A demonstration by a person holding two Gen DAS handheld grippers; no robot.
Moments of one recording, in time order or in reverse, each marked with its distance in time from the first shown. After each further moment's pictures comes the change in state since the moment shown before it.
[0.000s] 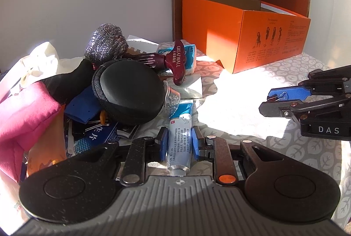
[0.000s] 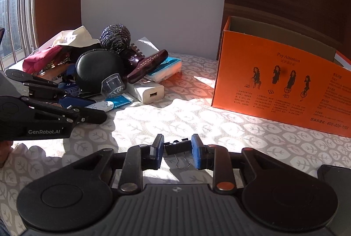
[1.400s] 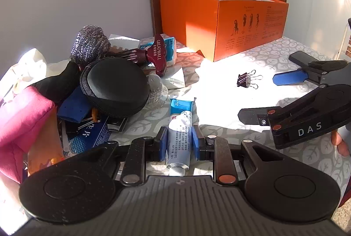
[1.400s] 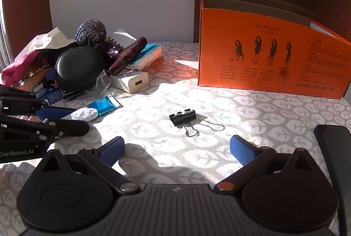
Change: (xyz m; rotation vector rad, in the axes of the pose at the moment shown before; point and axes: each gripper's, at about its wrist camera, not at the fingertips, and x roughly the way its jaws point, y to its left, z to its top) left arm -0.005 -0.015 -0.003 0.107 0.038 -0.033; right arm 0.006 0.010 -0.007 0.164 0.055 -0.129
